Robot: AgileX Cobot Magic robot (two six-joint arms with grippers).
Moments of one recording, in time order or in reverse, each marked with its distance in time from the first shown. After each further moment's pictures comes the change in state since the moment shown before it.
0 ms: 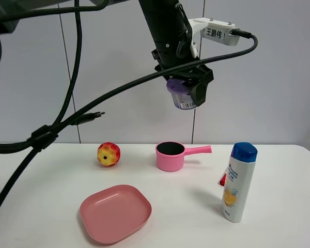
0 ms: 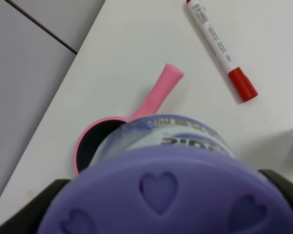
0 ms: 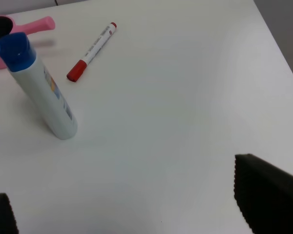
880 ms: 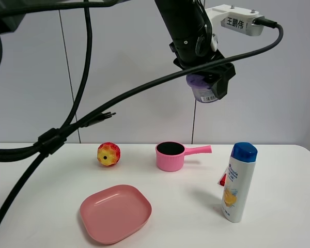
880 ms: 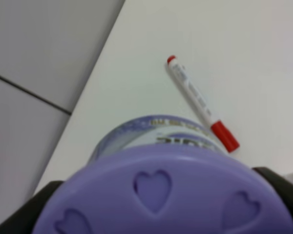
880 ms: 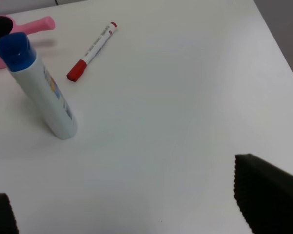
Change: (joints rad) left arm -0.055 0.000 0.000 -0.005 -0.148 0.032; right arm 0.000 0.000 0.000 0.000 0.000 0.000
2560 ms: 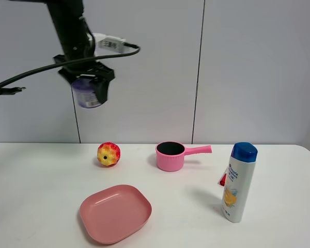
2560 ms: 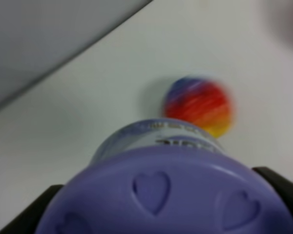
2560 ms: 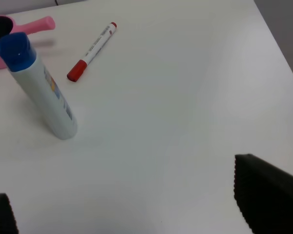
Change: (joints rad) left arm 0.476 -0.192 0.385 0.105 0.153 -0.272; right arm 0.000 0.000 0.000 0.000 0.000 0.000
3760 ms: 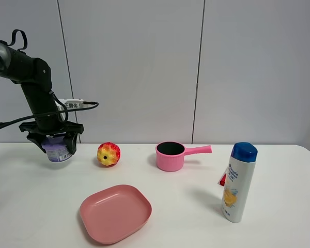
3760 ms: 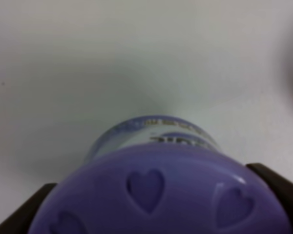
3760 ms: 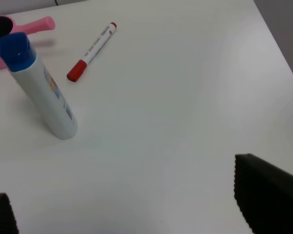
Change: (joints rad) left arm 0.210 0.133 0.328 -0.111 -0.336 -0.136; right arm 0.000 0.000 0.000 0.000 0.000 0.000
